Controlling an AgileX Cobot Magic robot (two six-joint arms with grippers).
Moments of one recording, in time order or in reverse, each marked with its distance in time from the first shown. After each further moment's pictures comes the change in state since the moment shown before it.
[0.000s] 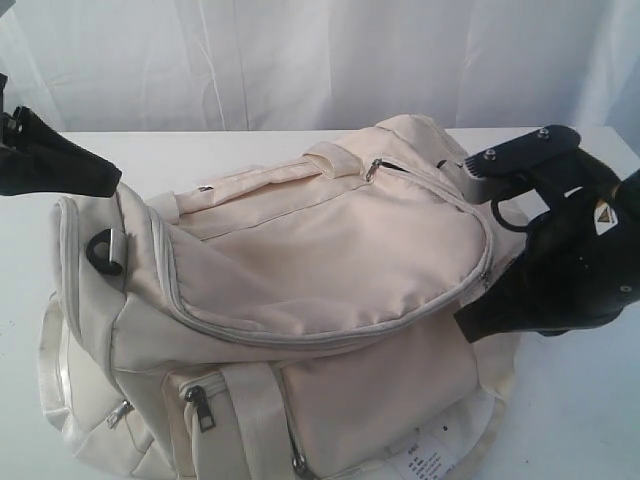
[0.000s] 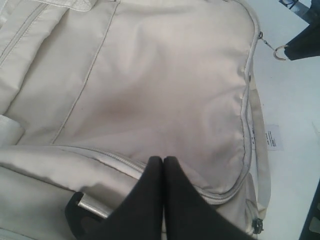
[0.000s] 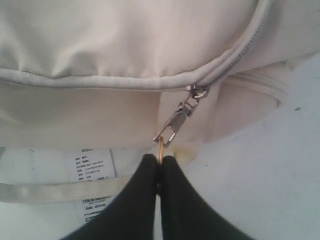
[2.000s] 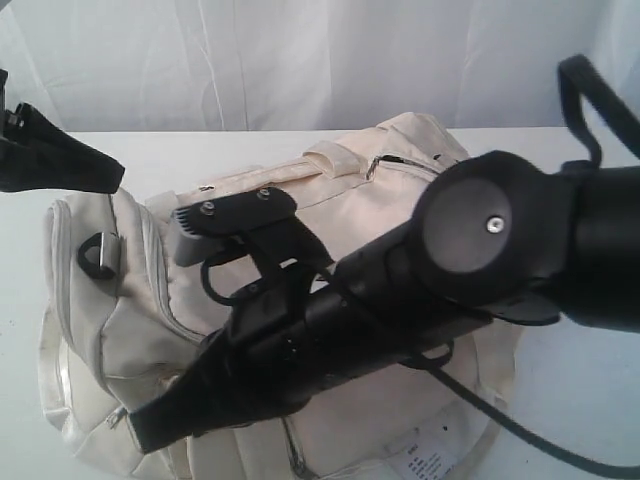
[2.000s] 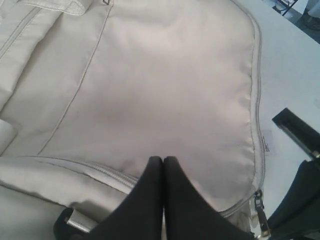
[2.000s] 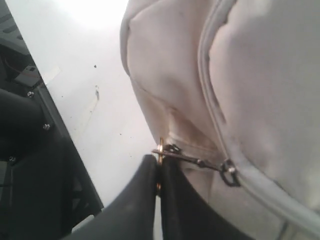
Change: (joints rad) left arm 0.000 0.000 0.000 -0.023 0.008 -0.006; right arm 0.471 0.259 -0.075 0.789 -0.354 -0.437
